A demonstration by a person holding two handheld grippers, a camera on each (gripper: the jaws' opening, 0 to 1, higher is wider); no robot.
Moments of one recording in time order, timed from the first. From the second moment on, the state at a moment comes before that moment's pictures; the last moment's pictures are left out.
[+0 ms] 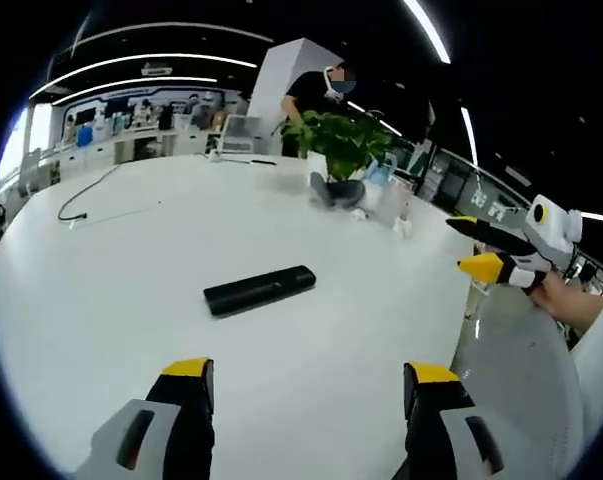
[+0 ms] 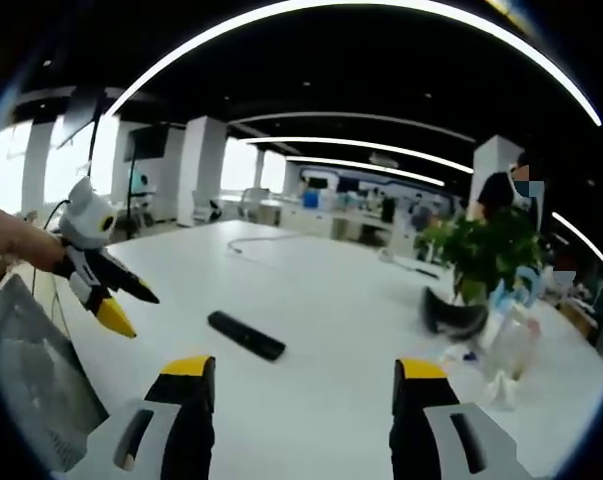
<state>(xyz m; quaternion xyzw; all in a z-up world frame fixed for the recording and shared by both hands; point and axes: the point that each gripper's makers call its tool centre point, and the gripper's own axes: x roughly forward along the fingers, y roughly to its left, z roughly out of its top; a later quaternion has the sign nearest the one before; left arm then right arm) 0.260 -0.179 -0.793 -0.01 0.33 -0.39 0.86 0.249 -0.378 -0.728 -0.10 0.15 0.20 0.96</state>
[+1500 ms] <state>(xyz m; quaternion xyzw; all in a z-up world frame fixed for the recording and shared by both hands) 0.300 -0.202 -0.808 0.04 0.34 -0.44 0.83 0.249 -0.373 -0.734 -0.11 0.16 0.21 0.96</state>
